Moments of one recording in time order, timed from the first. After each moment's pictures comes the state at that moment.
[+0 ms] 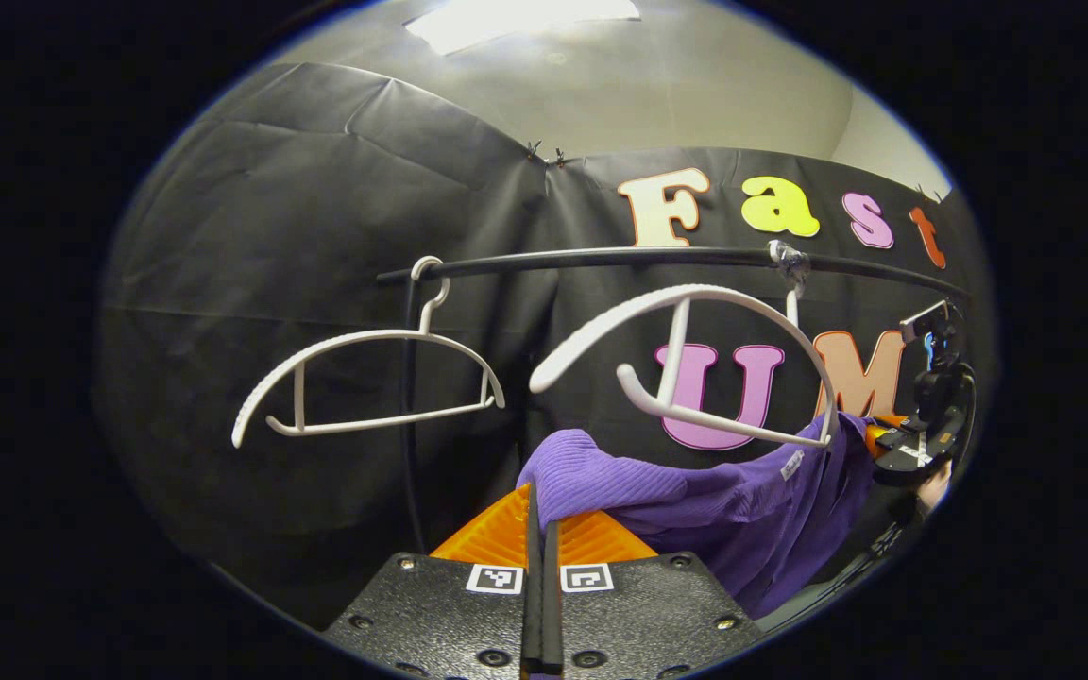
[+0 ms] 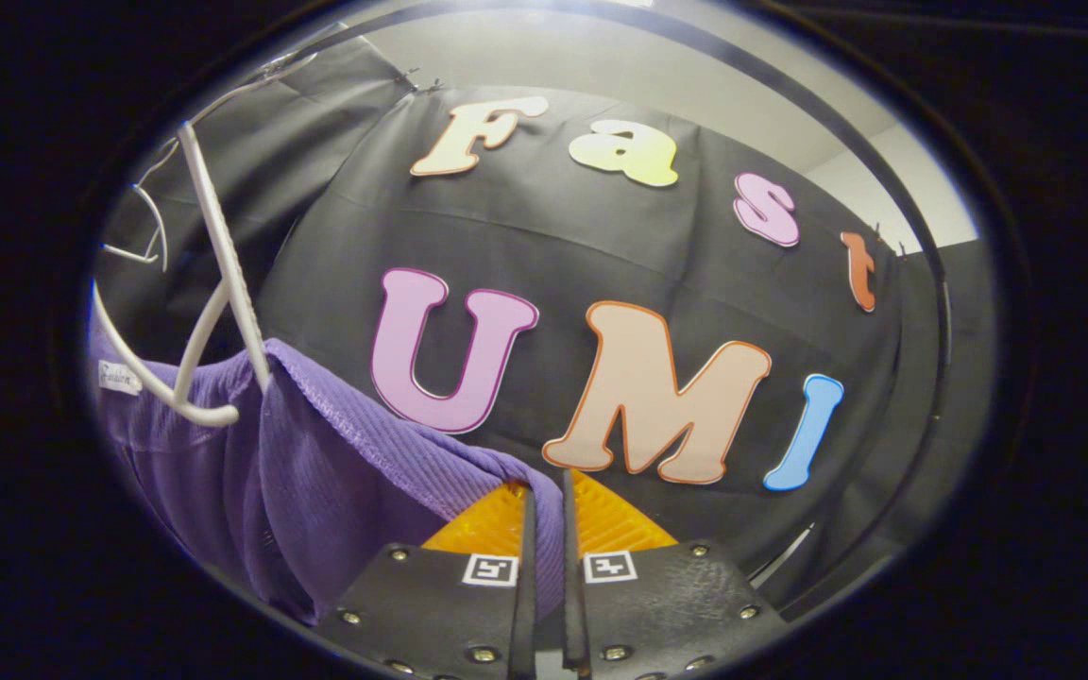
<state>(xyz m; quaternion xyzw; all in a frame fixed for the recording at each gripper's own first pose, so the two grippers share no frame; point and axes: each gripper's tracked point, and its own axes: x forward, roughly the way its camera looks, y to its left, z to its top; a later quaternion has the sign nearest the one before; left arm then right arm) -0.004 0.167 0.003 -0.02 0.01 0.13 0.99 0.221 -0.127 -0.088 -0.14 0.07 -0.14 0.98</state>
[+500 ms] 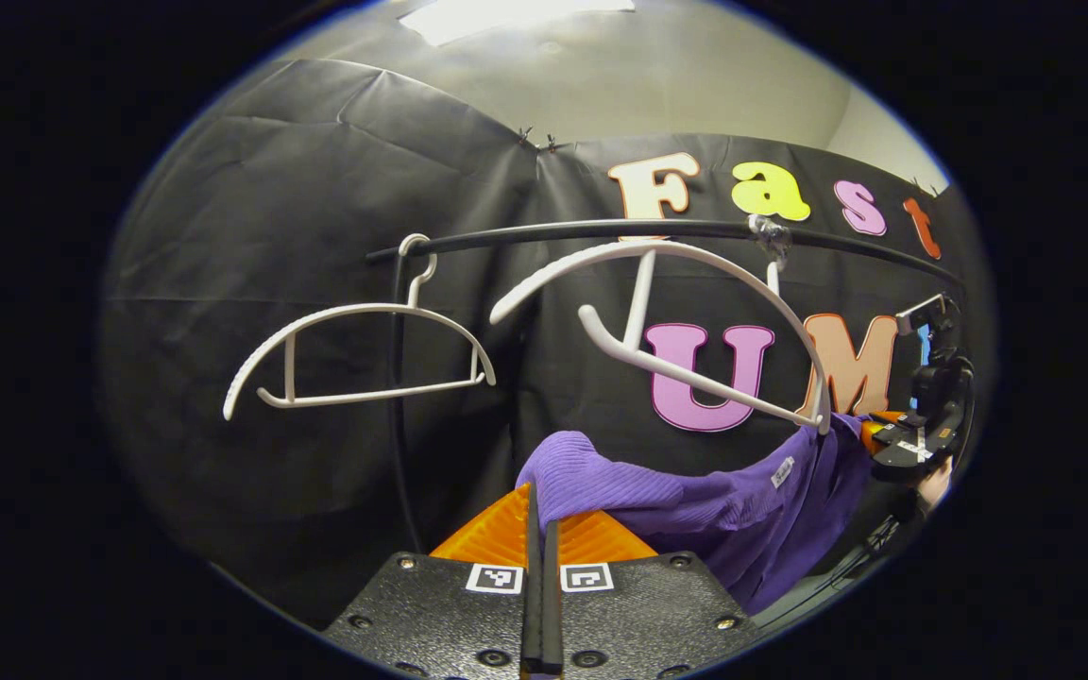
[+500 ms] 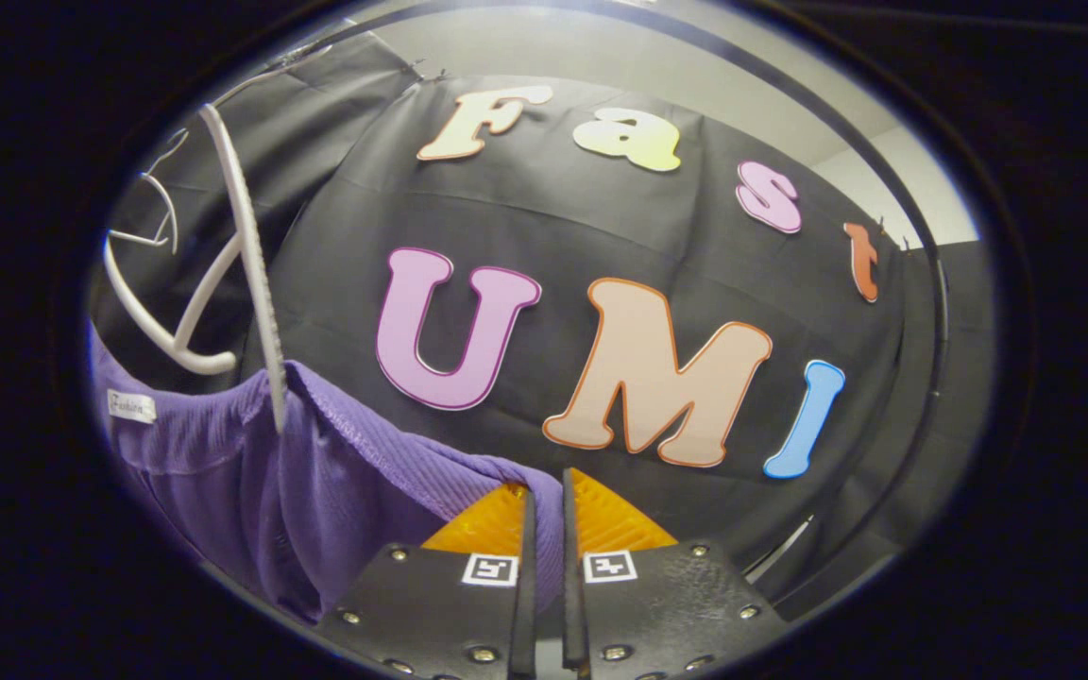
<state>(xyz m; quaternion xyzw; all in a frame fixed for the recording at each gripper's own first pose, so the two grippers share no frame) -0.010 0.150 -0.016 -0.02 0.03 0.12 0.99 0.203 -0.132 -0.108 -0.14 0.09 -0.13 0.98</state>
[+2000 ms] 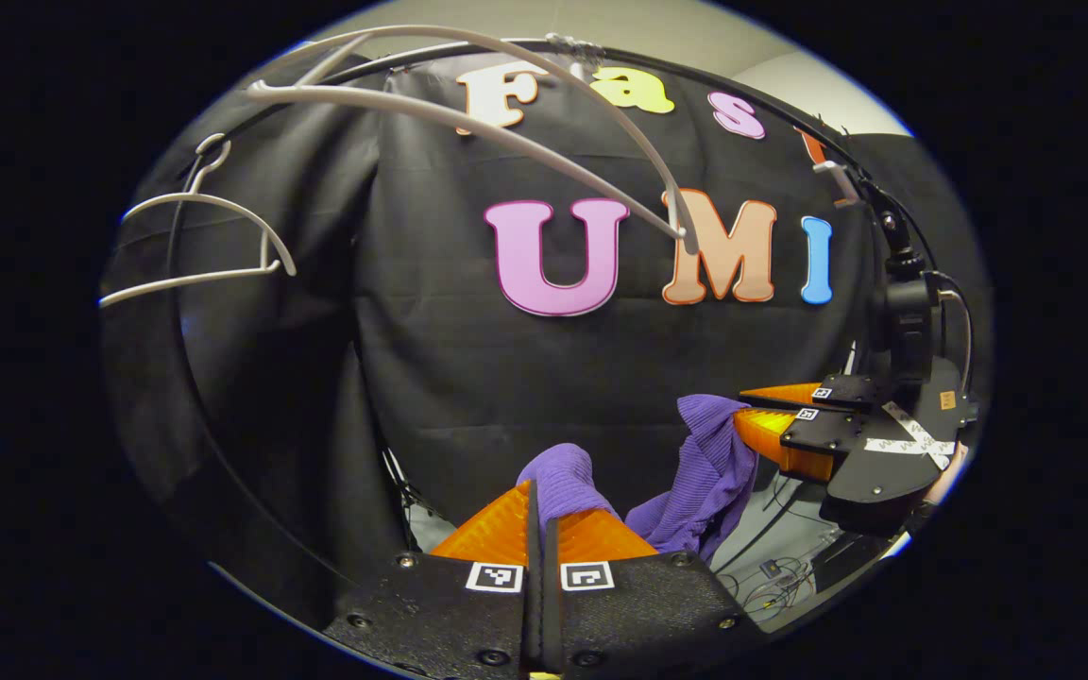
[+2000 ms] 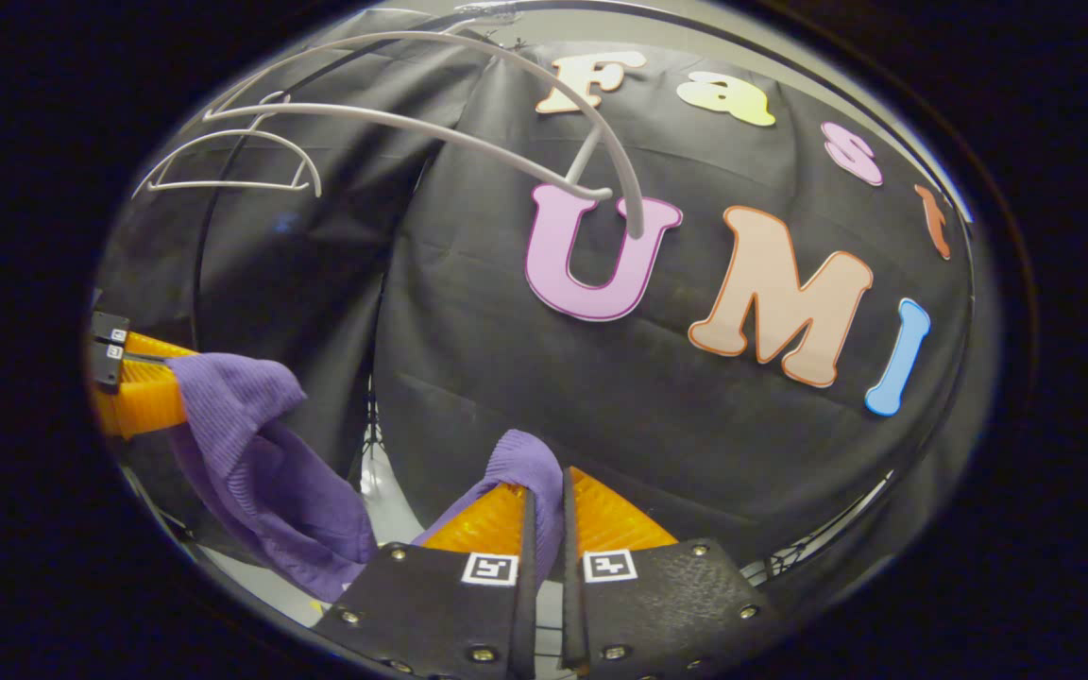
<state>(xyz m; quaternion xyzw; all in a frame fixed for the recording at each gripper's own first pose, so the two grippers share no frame) 0.050 0.012 -0.151 0.01 0.18 -0.11 0.98 0.100 -0.002 -0.222 -0.11 0.22 0.02 0.97</state>
